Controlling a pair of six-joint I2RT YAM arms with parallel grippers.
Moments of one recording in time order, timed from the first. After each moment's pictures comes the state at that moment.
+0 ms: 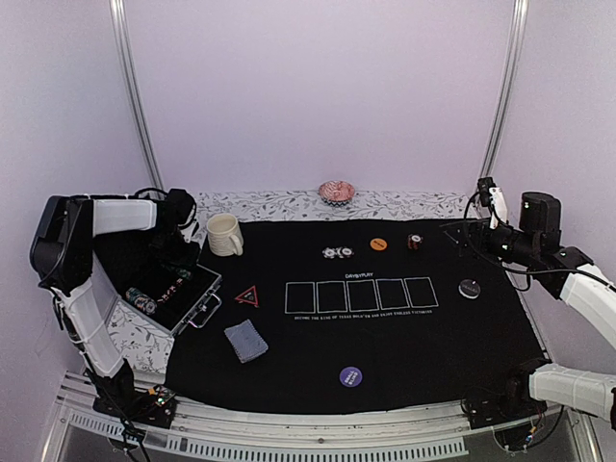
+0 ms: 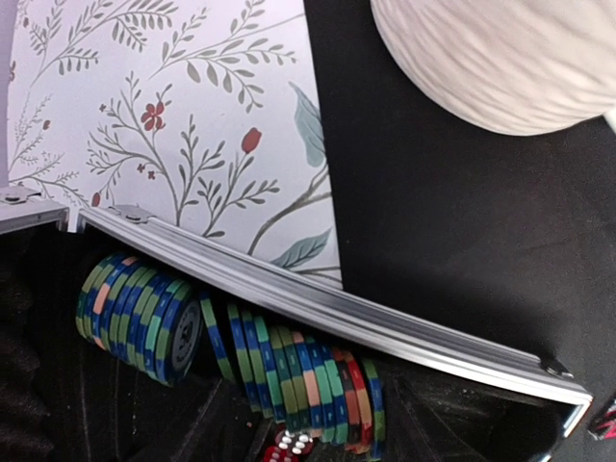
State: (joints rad) left arm -0.18 1.83 1.21 -0.65 -0.20 -0.03; right arm 0.21 0.90 0.72 -0.19 -0.33 0.13
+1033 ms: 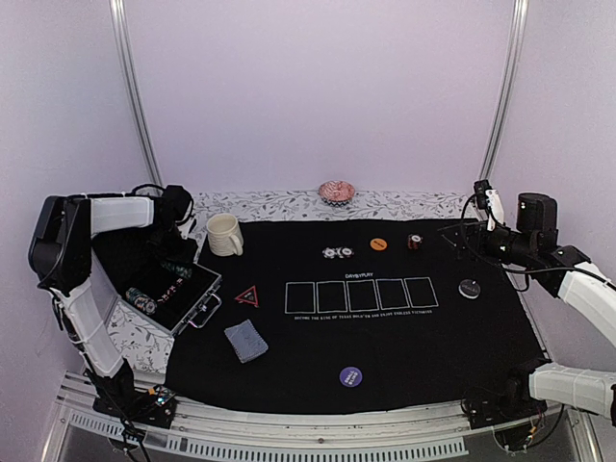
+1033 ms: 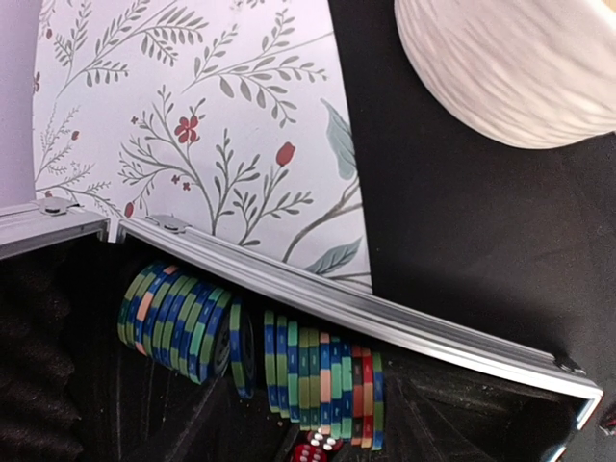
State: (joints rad) left arm -0.17 1.82 1.23 -0.66 -0.22 0.01; right arm 0.21 0.92 0.72 -0.20 -0.35 0.12
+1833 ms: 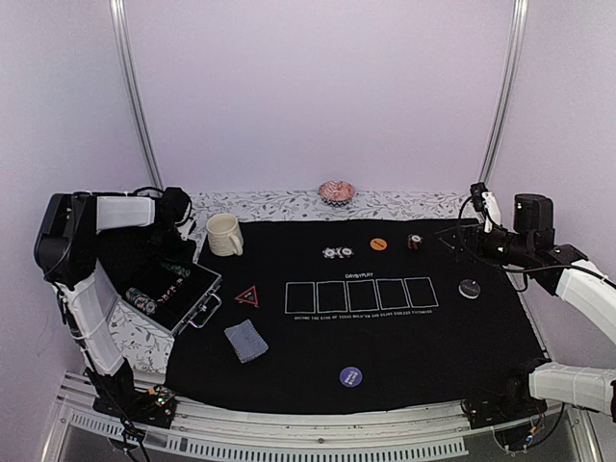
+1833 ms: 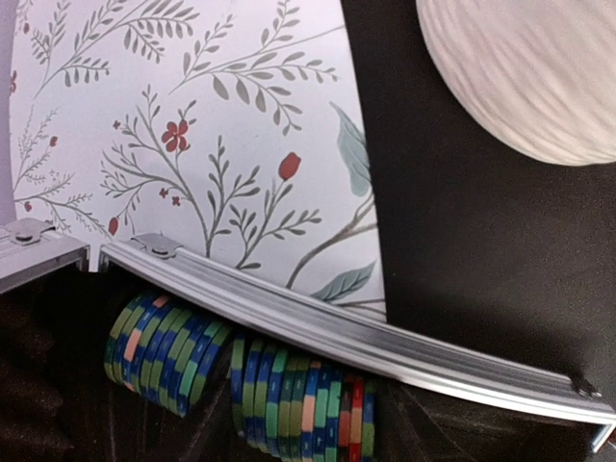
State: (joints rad) left arm -0.14 1.88 1.26 -0.66 -0.19 0.03; right arm 0.21 0.95 0.72 -0.21 -0.37 0.12
